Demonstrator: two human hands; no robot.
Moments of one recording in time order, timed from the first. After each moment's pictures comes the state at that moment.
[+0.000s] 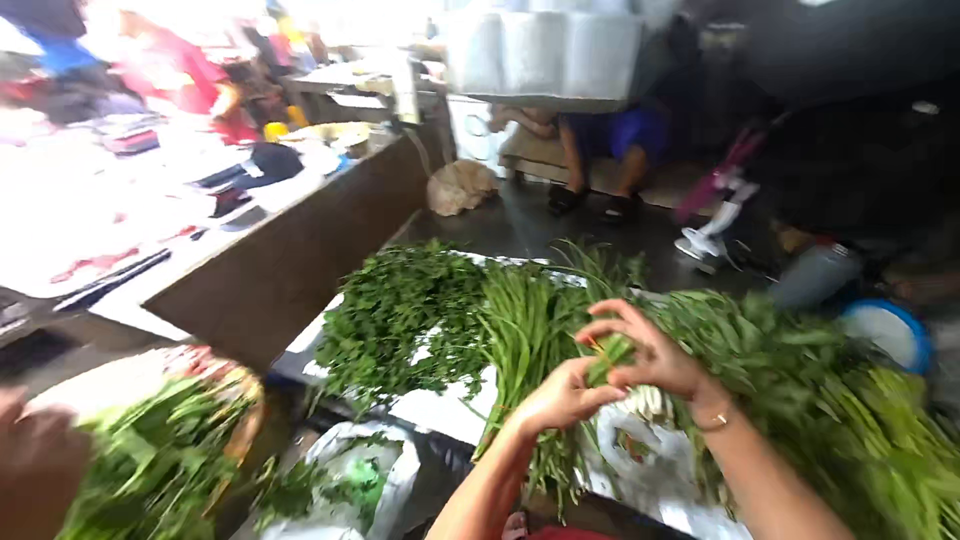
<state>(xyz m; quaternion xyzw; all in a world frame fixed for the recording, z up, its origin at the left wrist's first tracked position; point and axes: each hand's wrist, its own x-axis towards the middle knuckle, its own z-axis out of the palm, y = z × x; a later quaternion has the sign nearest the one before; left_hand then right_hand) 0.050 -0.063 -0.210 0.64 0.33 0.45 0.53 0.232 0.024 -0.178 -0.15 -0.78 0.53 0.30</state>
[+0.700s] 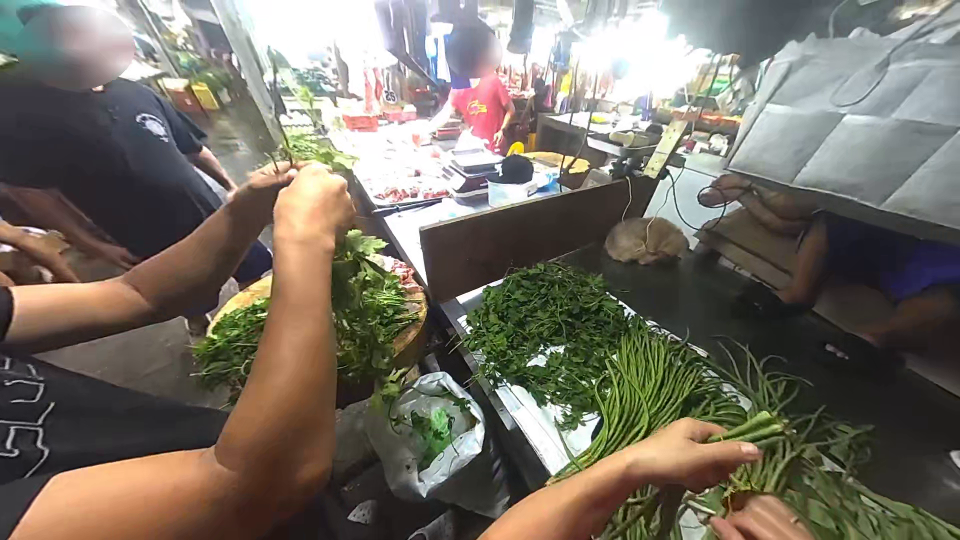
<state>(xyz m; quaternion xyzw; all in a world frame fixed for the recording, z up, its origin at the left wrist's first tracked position) 0.030 -0.042 -0.214 0.52 0.37 0.55 0.53 0.223 0.001 -0.224 -0.11 -0.92 0.22 0.31</state>
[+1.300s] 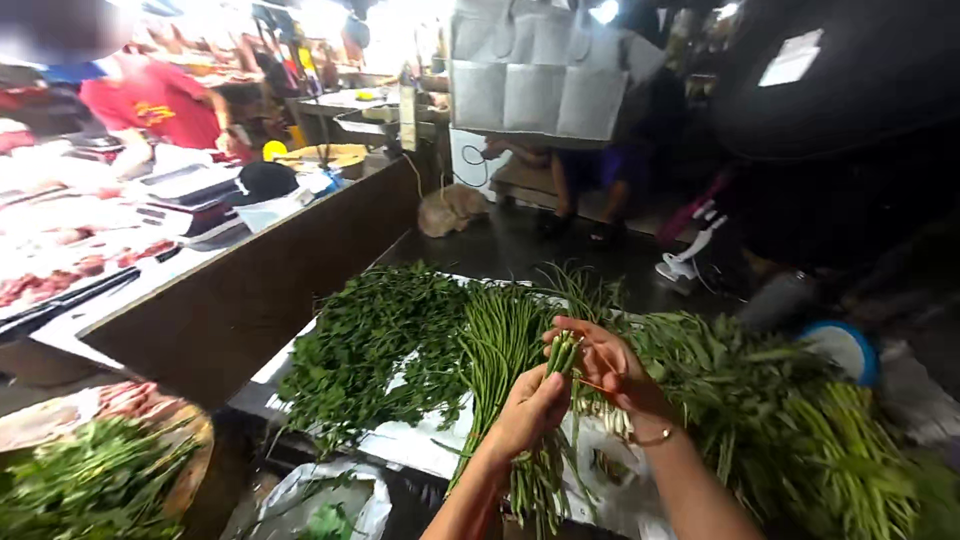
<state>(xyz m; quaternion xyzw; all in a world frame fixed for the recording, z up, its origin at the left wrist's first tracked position) 0.053 -0.052 -0.208 0.55 0.23 0.58 0.56 0.213 0.036 -0.177 0.01 -0.66 0.63 0.40</state>
